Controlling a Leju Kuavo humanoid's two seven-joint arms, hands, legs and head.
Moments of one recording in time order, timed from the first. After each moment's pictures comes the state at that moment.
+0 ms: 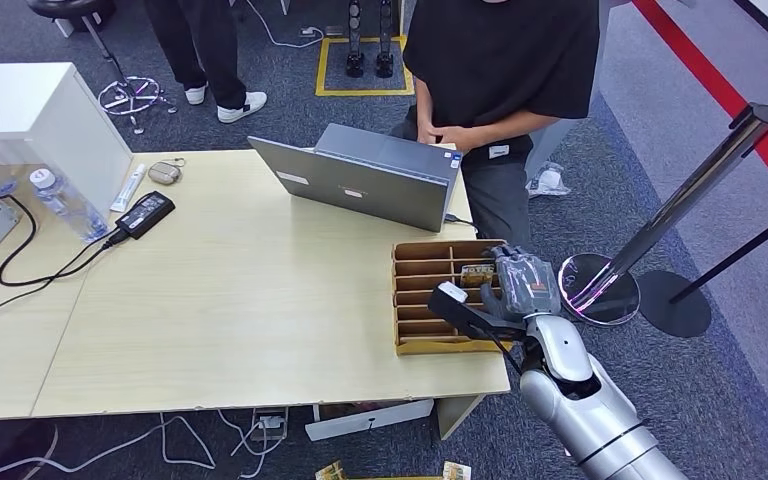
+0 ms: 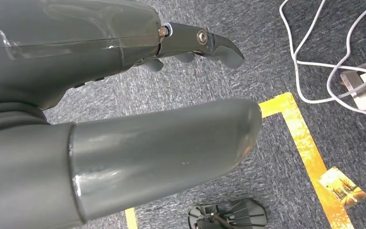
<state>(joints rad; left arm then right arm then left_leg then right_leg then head) -0.13 0.02 -1.02 -0.23 0.64 0.50 -0.10 -0.38 -0.30 0.60 -1.31 0.96 -0.19 0.34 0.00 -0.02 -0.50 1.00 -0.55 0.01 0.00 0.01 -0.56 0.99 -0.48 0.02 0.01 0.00</state>
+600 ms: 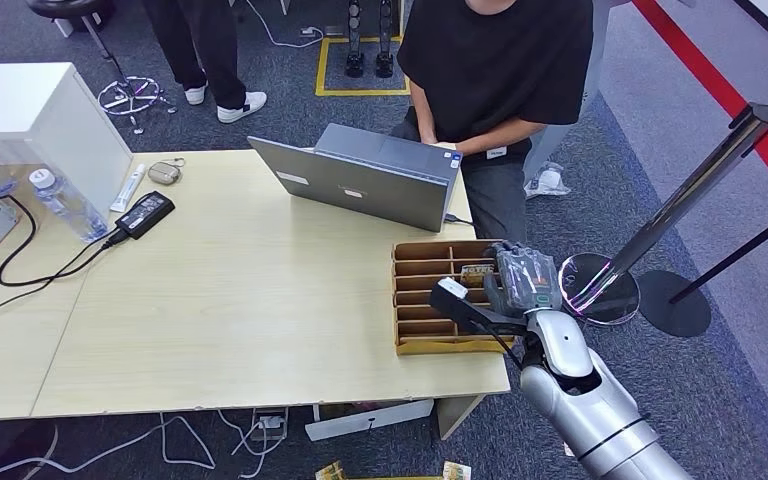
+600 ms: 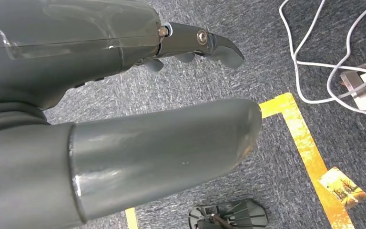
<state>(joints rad) -0.13 0.02 -1.02 -0.23 0.64 0.50 -0.10 -0.40 -0.30 0.60 -1.30 0.99 -0.21 0.35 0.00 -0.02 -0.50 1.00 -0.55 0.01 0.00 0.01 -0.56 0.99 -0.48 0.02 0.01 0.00</state>
